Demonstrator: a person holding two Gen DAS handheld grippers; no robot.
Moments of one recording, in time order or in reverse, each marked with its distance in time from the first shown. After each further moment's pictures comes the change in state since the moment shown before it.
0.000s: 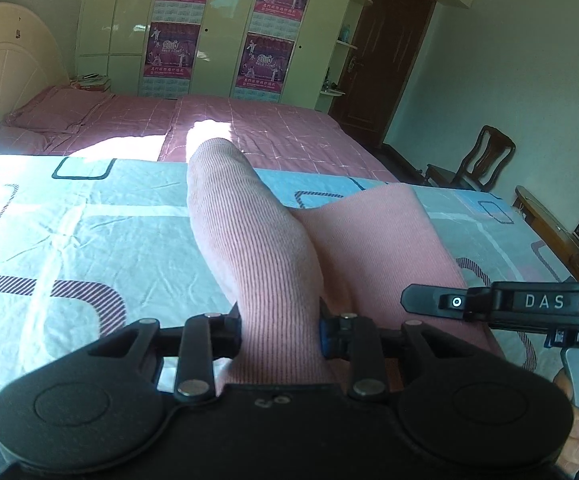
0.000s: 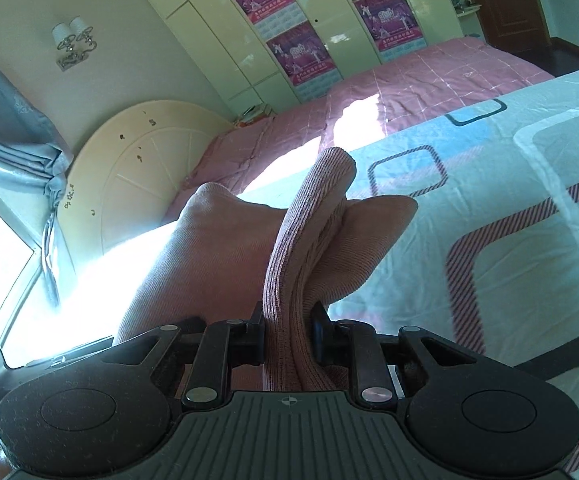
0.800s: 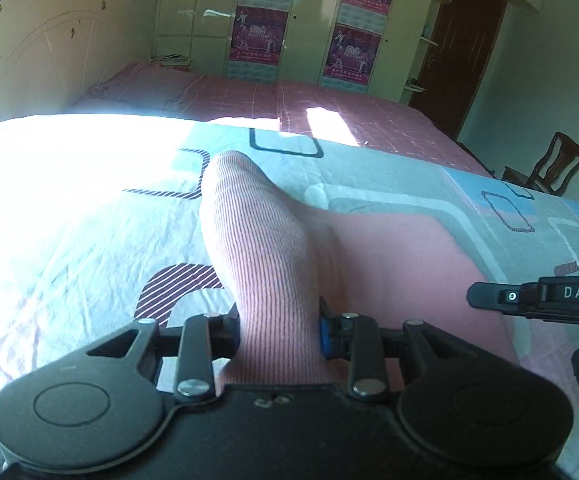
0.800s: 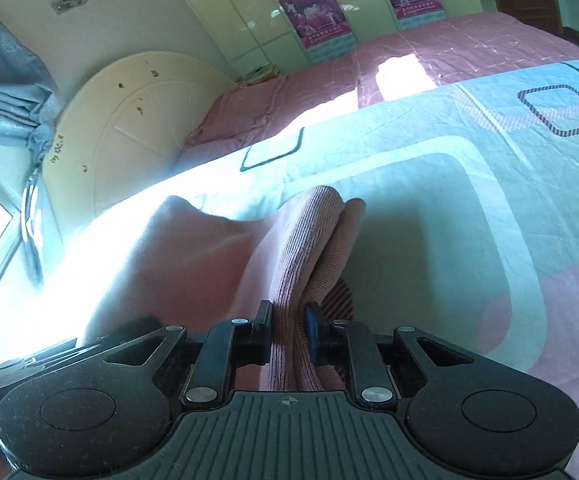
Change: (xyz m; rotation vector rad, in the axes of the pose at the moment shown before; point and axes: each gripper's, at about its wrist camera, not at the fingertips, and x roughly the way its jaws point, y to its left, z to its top) left arm 0.005 0.221 -0.007 -0.074 0.044 0.182; right arm 0.189 0.127 -0.043 -0.038 0.093 -0.101
